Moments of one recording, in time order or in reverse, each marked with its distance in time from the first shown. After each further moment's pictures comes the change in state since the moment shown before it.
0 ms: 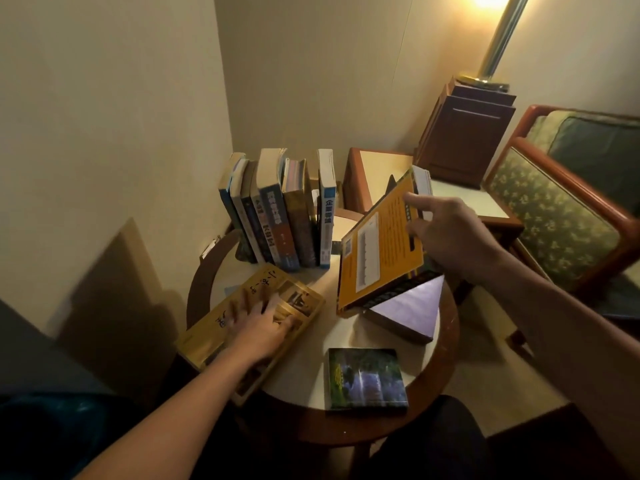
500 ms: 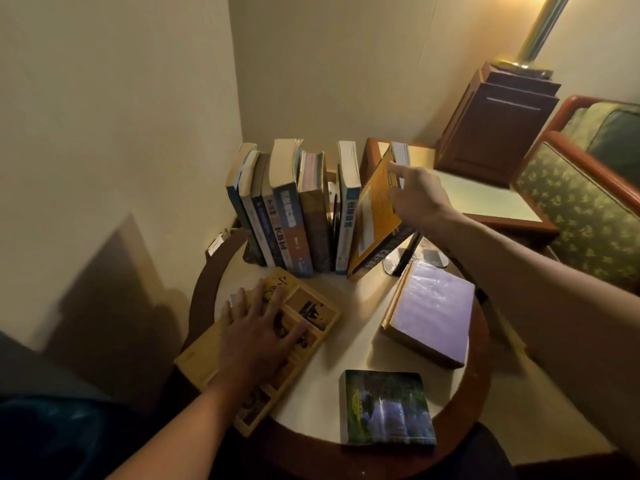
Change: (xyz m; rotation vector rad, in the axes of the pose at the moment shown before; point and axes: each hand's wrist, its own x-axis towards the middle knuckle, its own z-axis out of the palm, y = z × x) left_hand 0.022 -0.028 0.017 0.099 0.314 0.088; right_hand 0.127 0.001 0.070 -0.084 0.006 0.042
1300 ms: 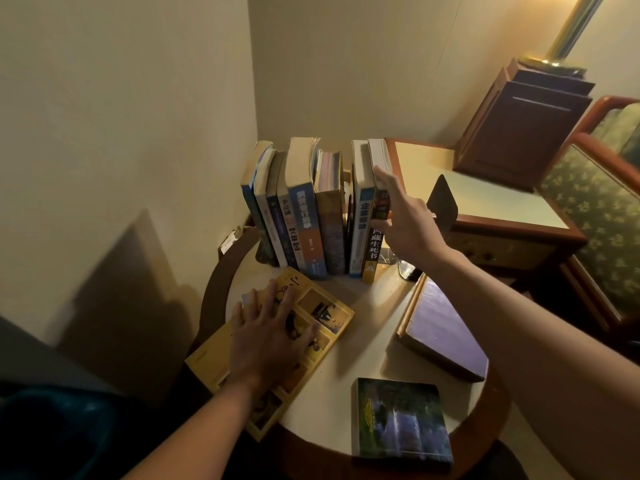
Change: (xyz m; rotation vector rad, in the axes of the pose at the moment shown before) left_hand 0.001 0.003 -0.001 -0.009 0.000 -0.018; right_hand -0.004 0.020 0.060 0.032 0.032 -0.388
